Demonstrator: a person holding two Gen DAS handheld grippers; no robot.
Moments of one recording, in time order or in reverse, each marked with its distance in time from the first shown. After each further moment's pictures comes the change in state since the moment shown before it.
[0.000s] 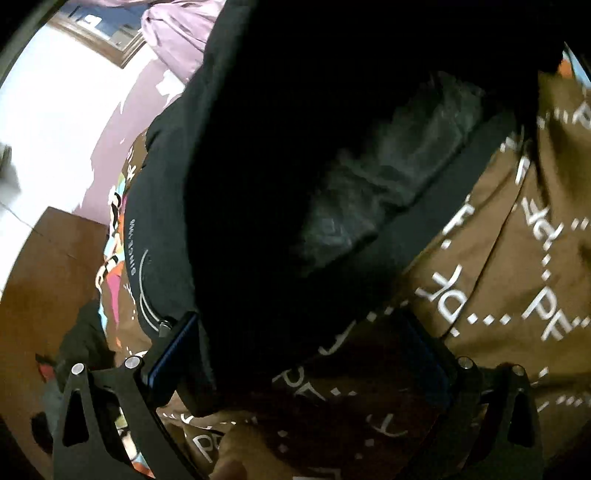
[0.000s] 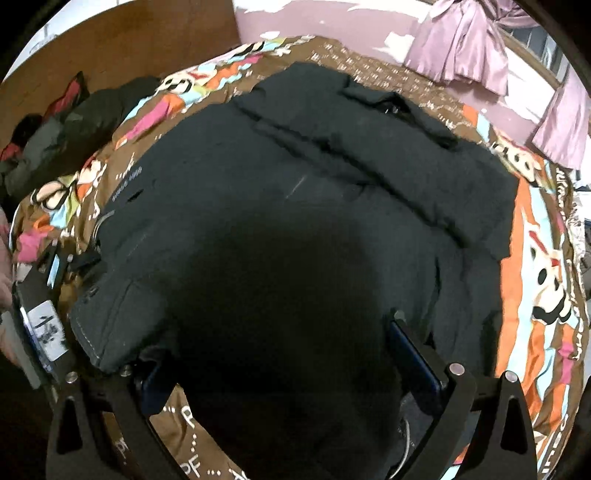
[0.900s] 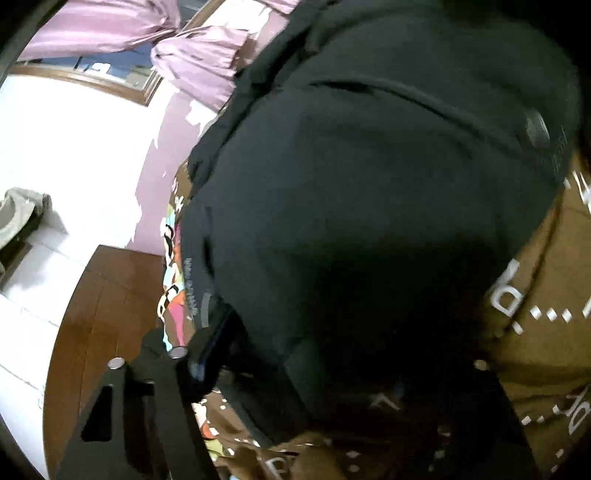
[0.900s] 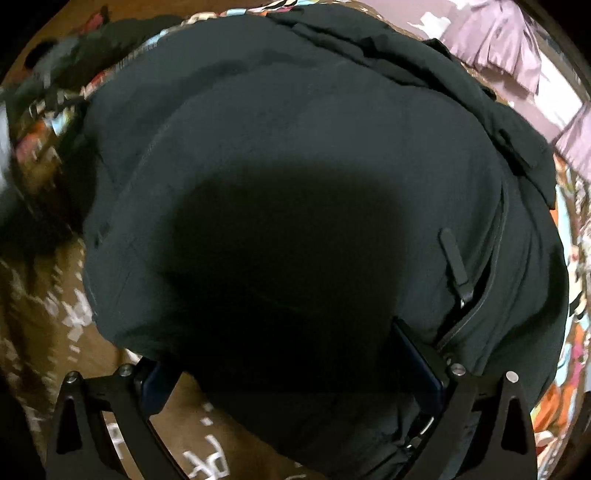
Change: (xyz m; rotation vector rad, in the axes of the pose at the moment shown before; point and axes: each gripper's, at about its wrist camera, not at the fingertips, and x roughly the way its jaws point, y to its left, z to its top) left arm 0.020 0.051 0.001 0.095 -0.043 0.243; right arm 0.076 0.030 -0.085 -0.153 0.091 -0.061
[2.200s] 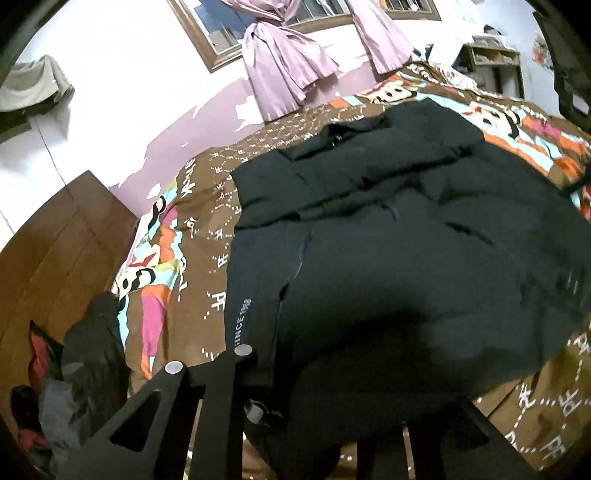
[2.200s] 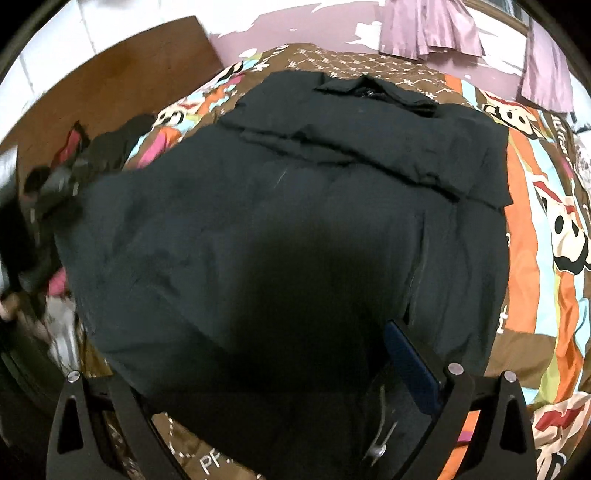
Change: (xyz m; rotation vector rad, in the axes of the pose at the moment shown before) left arm -0.081 0.107 0.072 -0.479 -0.125 -0.213; right arm -0.097 -0.062 0.025 0.304 -0.171 0.181
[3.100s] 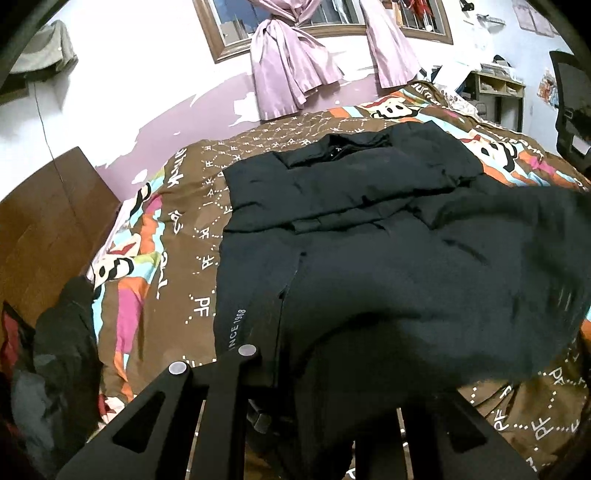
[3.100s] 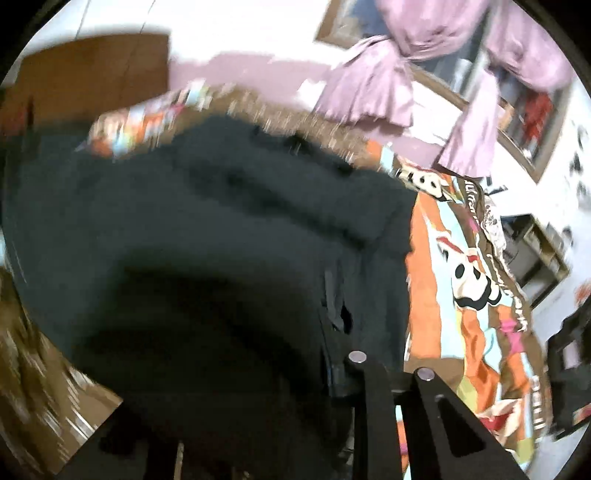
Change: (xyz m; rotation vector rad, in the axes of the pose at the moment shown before) left arm 0.007 0.027 0.008 -0.106 -0.002 -0.114; right arm -0.034 0.026 0.000 -0.030 -0.262 -0.422
